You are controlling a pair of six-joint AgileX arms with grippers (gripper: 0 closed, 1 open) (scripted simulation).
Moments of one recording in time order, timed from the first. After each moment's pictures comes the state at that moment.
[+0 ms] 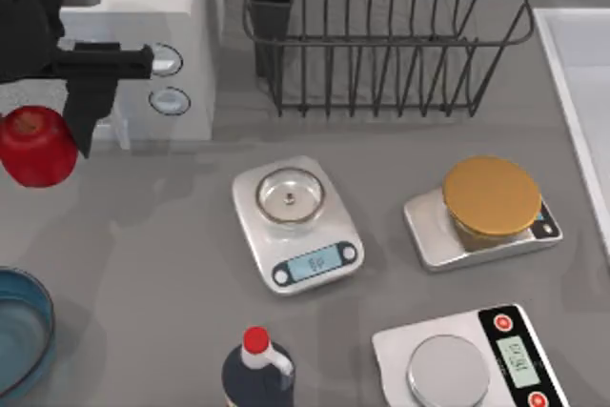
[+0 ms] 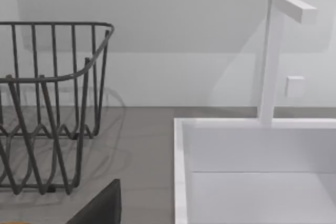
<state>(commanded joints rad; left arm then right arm) -0.31 1.70 1.73 -1.62 0.00 -0.29 0.00 0.00 0.00 0.00 0.00 0.00</state>
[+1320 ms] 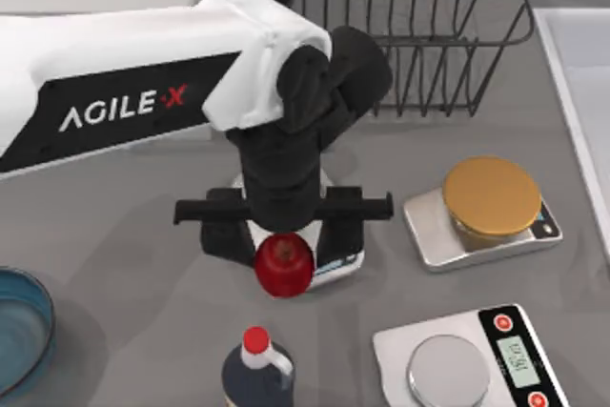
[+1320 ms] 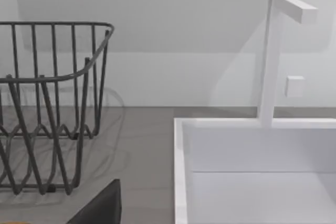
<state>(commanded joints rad) -0.76 1.95 1.46 -1.07 0.00 -0.74 0.00 0.00 0.00 0.00 0.00 0.00</state>
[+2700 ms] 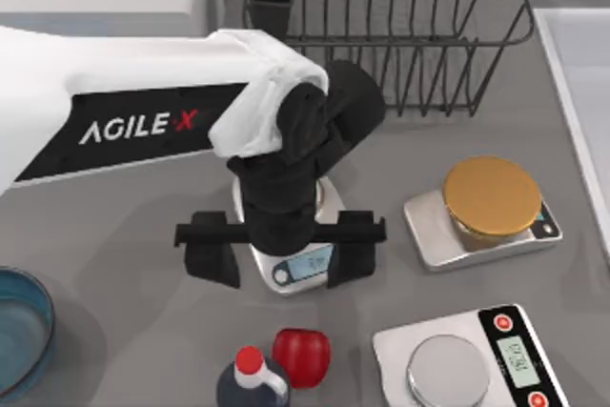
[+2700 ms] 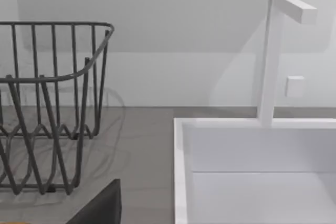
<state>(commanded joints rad) -0.77 1.97 1.38 -0.98 0.00 -0.74 0.00 0.00 0.00 0.00 0.00 0.00</state>
